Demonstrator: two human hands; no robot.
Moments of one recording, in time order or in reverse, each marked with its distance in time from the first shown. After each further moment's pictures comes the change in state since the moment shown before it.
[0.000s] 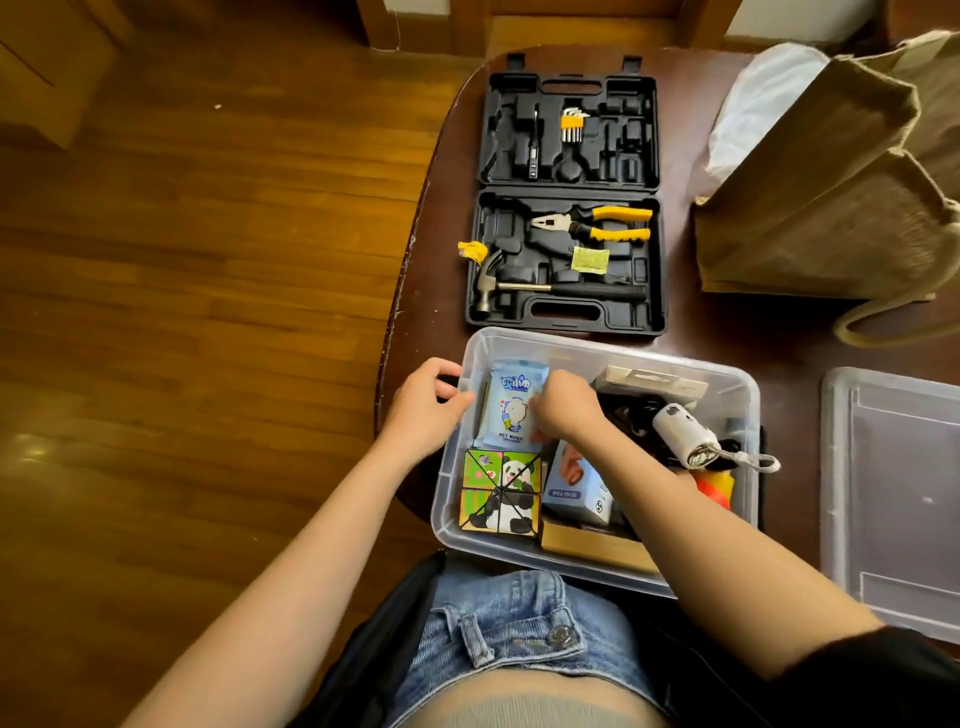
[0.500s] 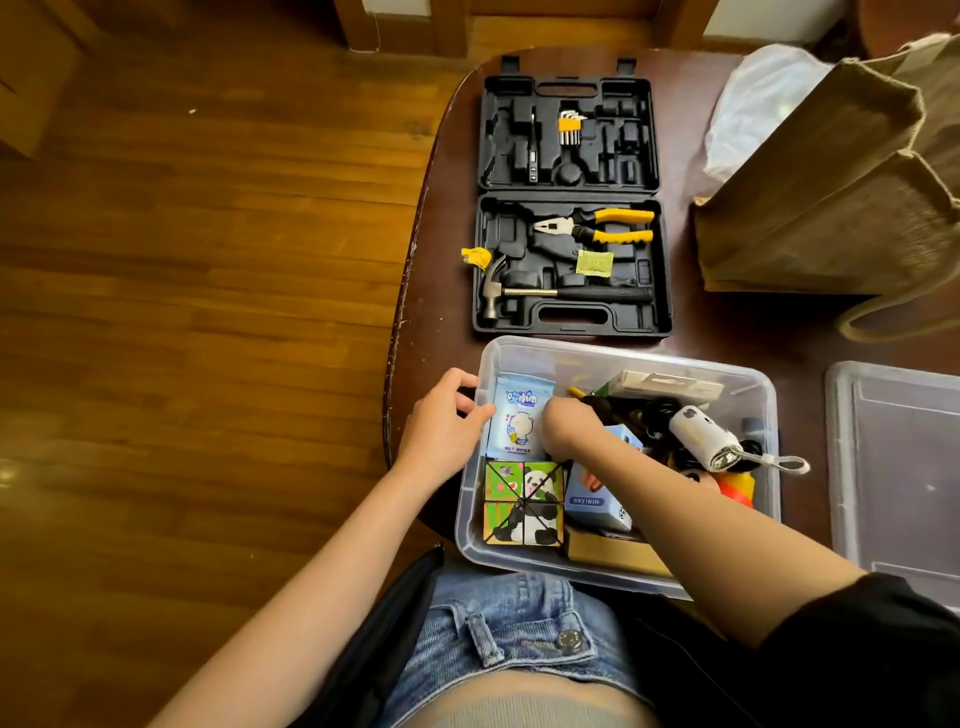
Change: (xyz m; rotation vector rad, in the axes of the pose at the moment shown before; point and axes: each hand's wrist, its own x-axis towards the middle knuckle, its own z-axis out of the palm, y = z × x) left_hand 0.003 -0.008 -0.002 0.102 -0.040 0.067; right_hand 0.008 -0.007 0.017 -0.366 -0.206 -0.009
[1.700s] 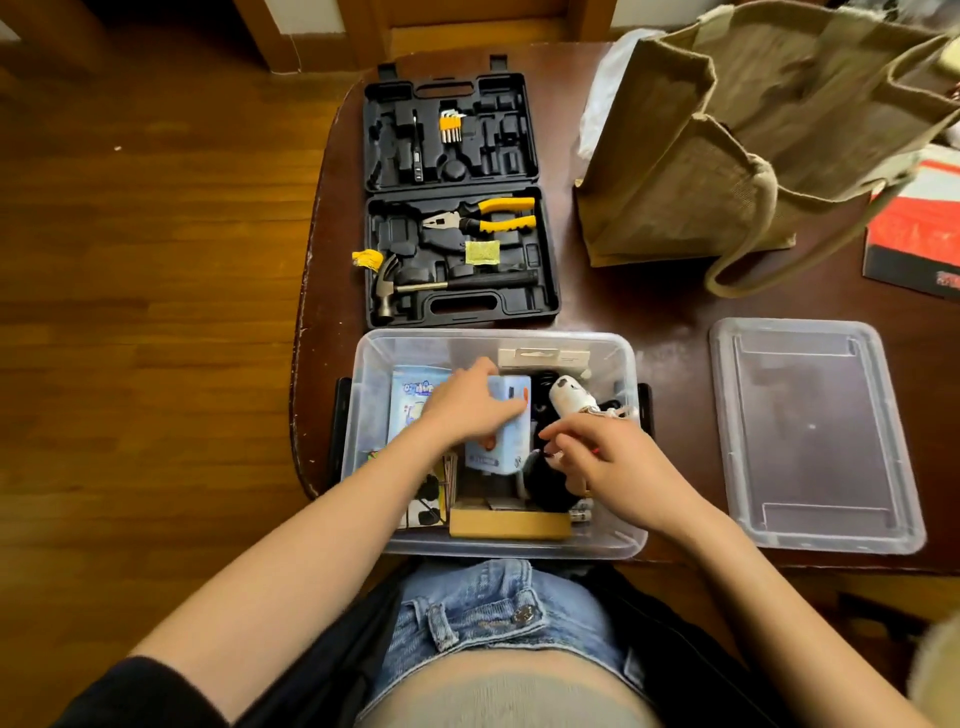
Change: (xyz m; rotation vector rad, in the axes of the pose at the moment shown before) left_hand 0.012 0.087 0.110 0.399 -0.307 0.078; right_hand -0.147 0.140 0.016 0.737 0.371 -0.254
